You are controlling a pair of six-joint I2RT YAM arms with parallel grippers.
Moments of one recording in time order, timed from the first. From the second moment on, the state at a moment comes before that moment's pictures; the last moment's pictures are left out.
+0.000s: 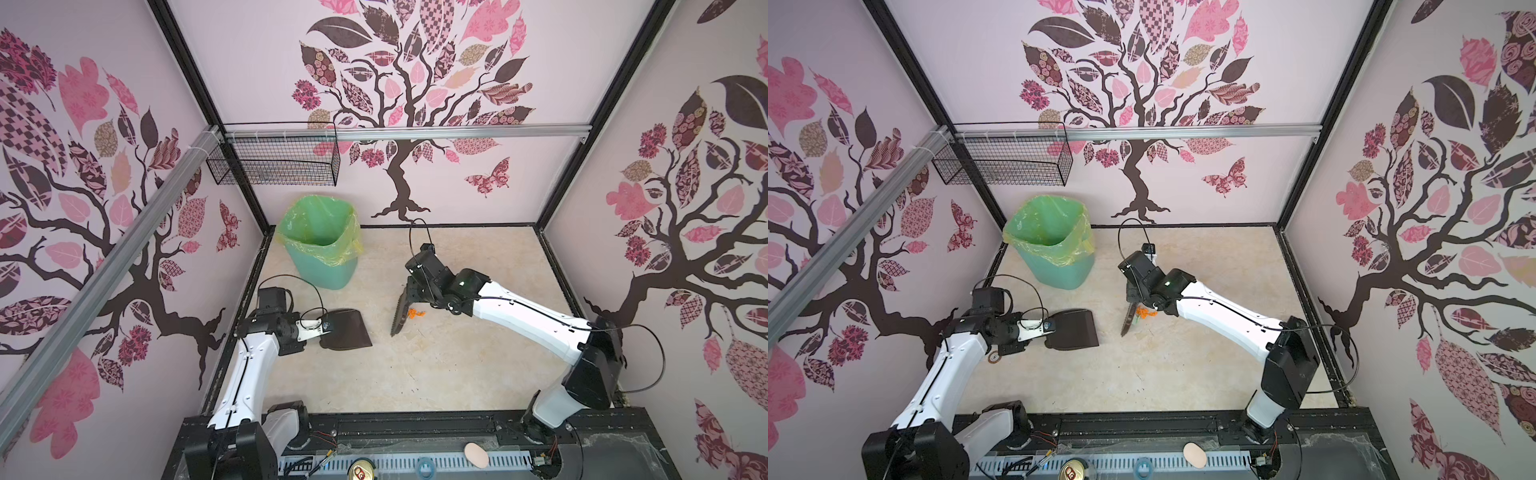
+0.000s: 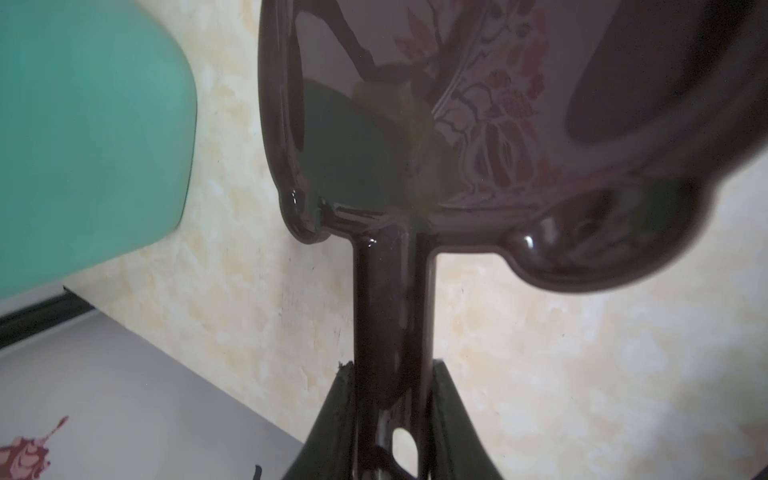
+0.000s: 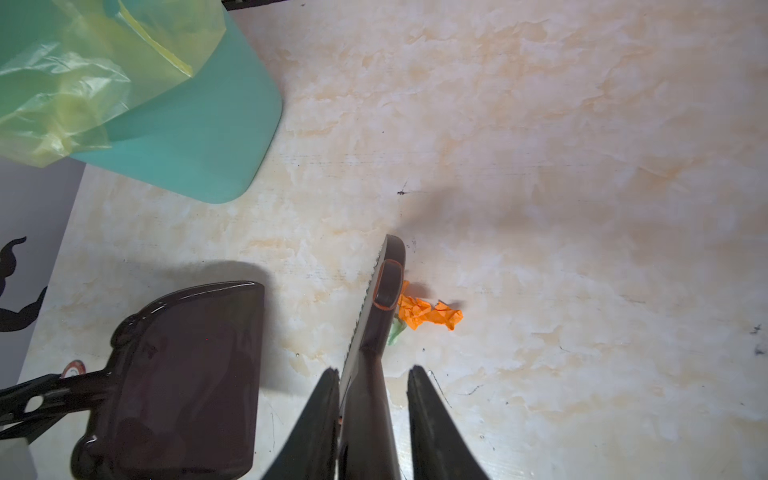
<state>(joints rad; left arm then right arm) 0.12 1.06 0.74 -0.85 0.09 1.53 0.86 1.60 1.44 -0.69 0.31 0.72</state>
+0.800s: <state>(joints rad) -0.20 1.13 0.62 -0.43 -0.16 1.45 0.73 1.80 1.99 -1.31 0.46 0.41</state>
